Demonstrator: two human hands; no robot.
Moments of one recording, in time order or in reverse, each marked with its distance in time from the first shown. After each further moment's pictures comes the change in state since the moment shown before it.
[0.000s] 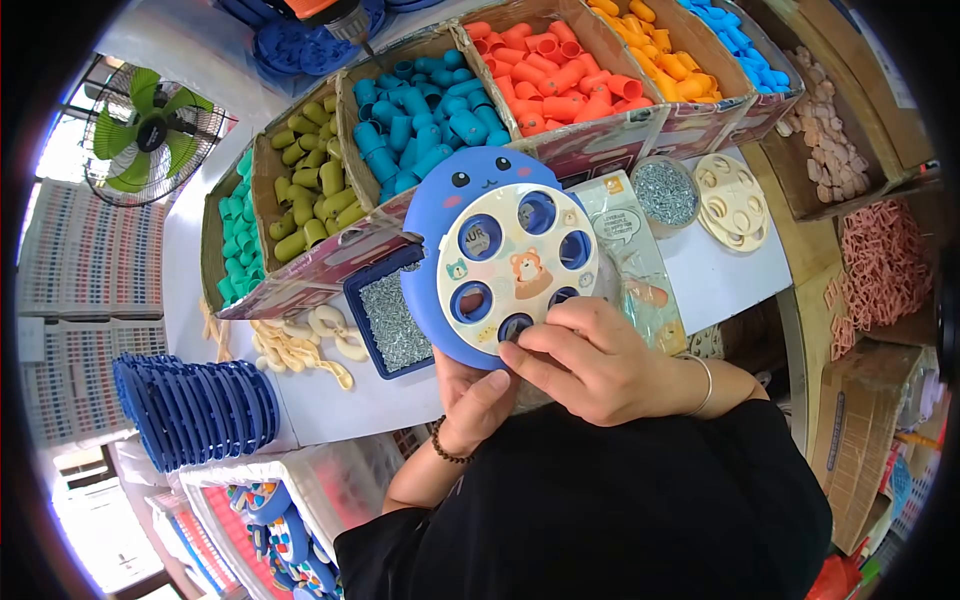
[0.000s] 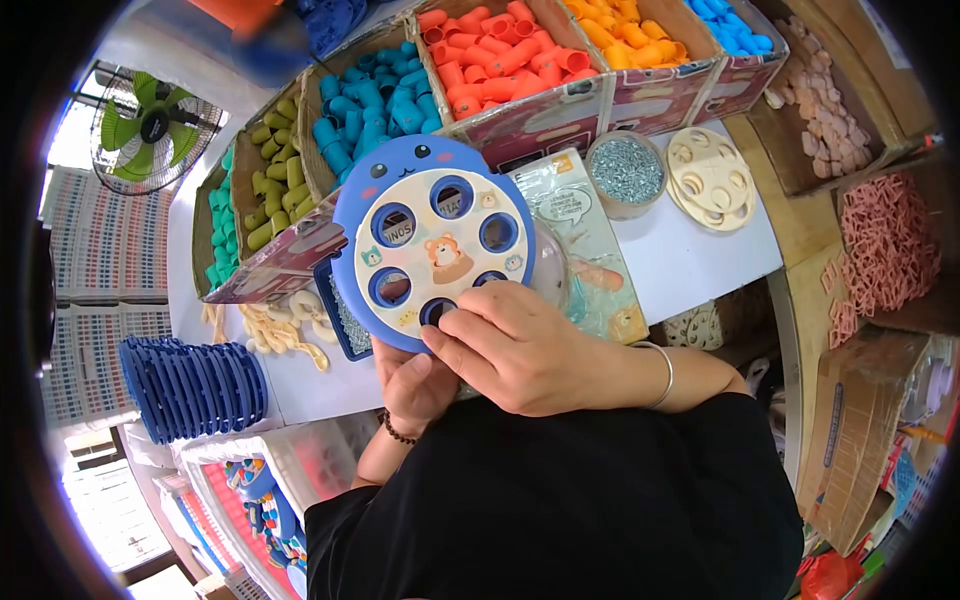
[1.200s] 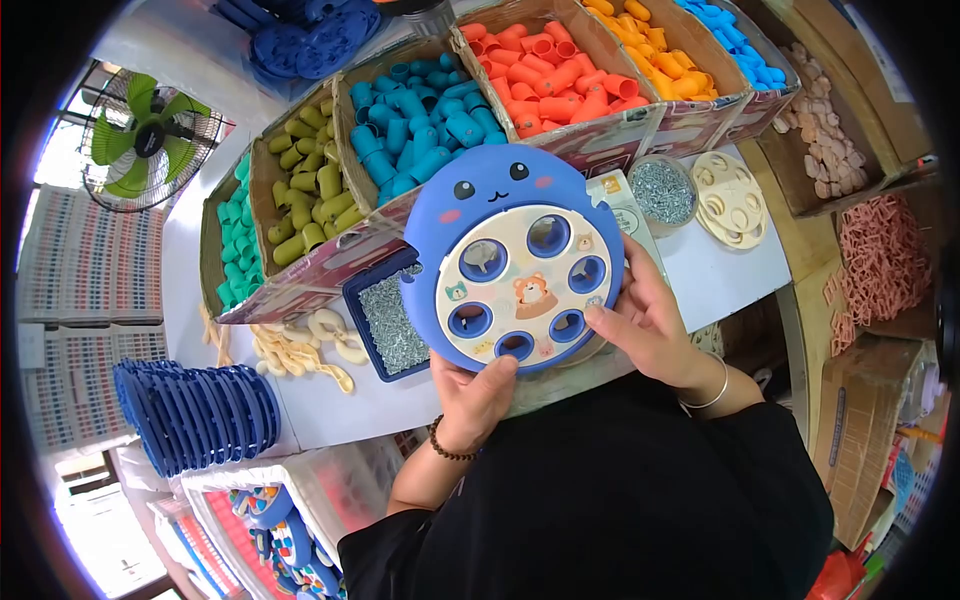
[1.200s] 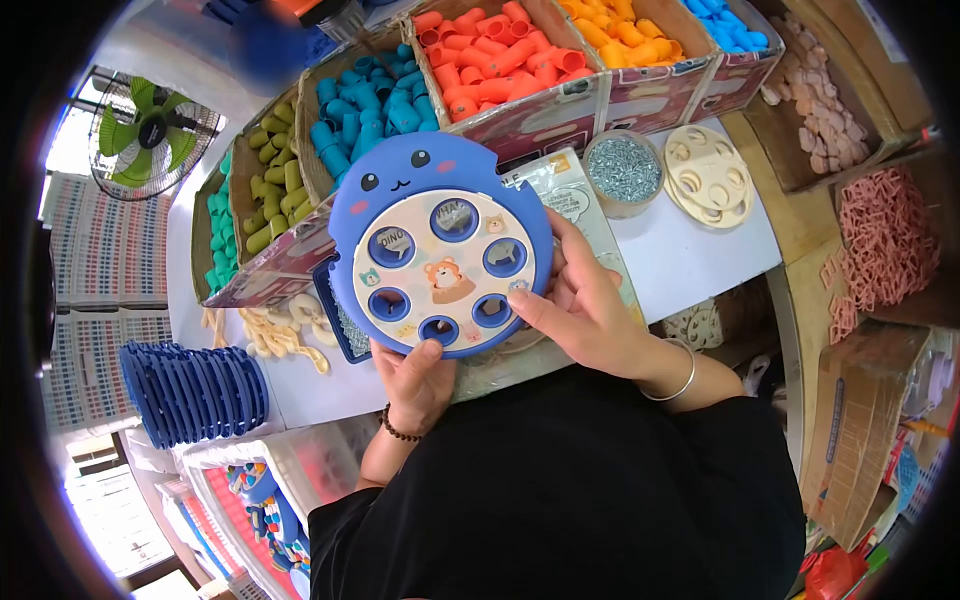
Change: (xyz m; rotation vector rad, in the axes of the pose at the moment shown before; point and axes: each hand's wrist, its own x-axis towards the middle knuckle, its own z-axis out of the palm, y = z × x) left_hand 0.007 -0.003 -0.006 -0.014 -0.029 0.036; right_hand -0.028 0.009 -0.012 1.312 0.271 1.029
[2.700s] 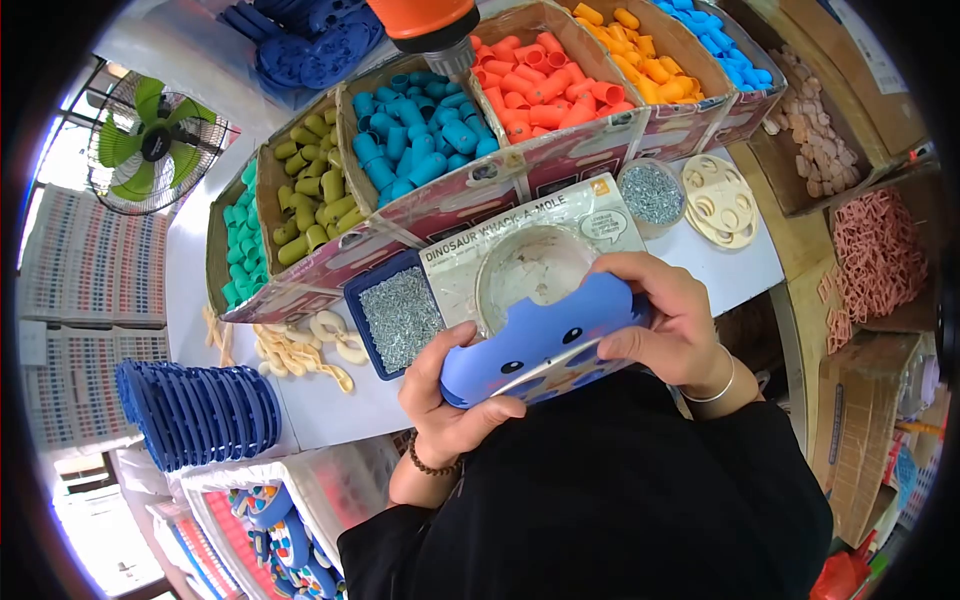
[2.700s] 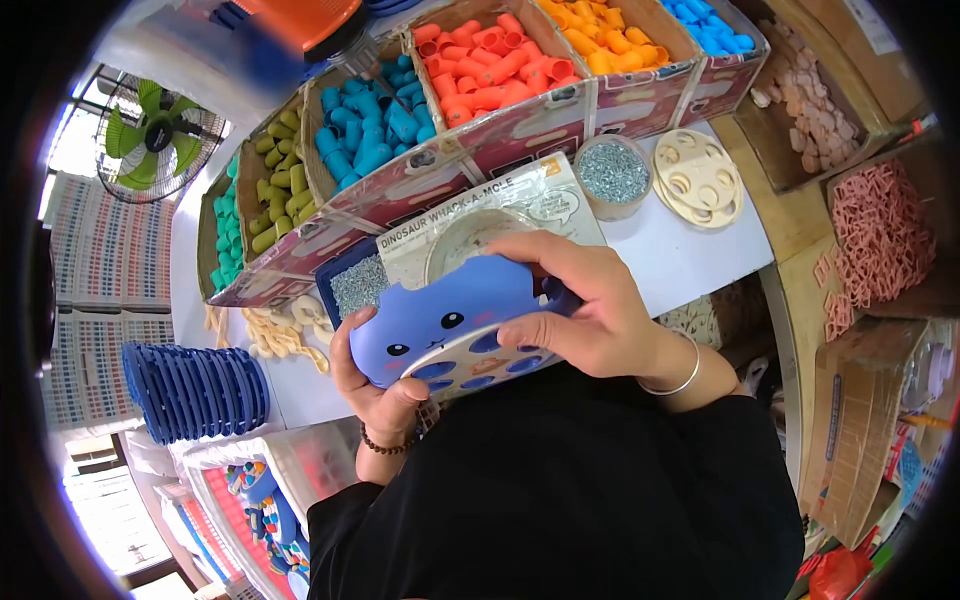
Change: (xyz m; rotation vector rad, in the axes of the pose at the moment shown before) left_hand -0.003 0.034 0.005 0.769 -0.144 0.485; right_hand 0.001 -0.047 -0.004 -0.571 -0.266 -0.308
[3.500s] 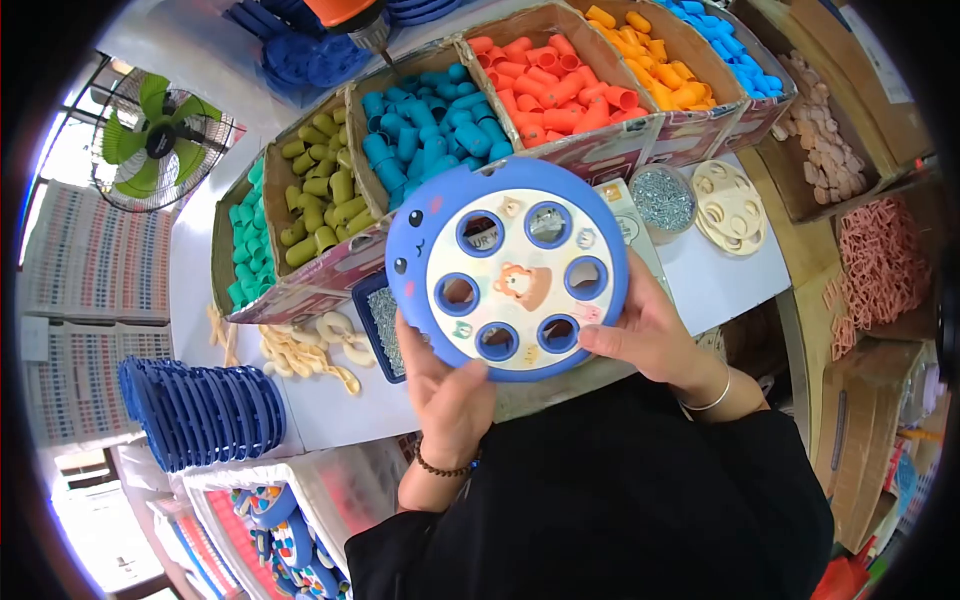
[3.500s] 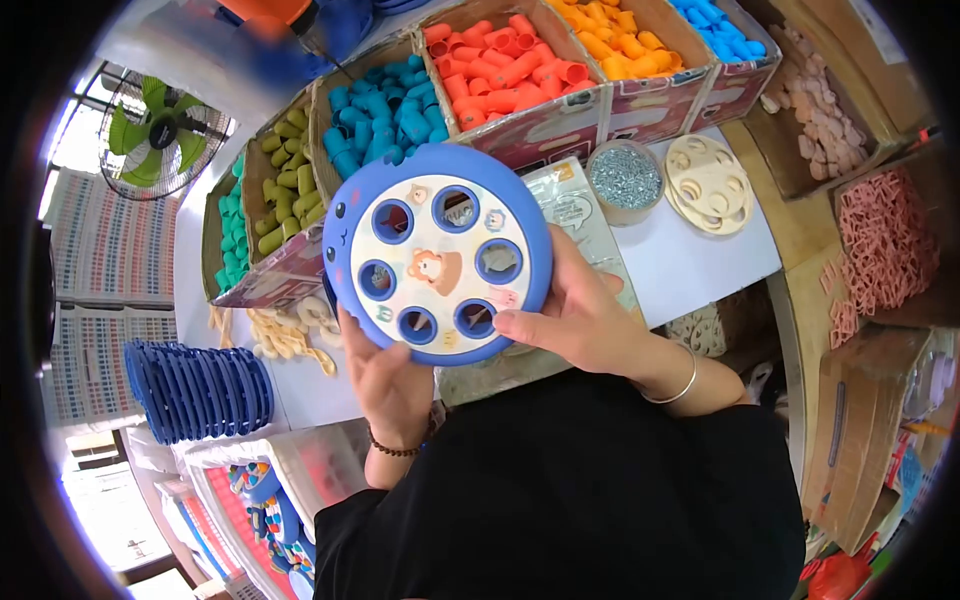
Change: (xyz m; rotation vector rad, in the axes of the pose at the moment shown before) left_hand 0.010 0.006 0.012 -0.739 0.272 -0.491; right_hand 0.005 0.016 0.026 0.709 0.139 0.385
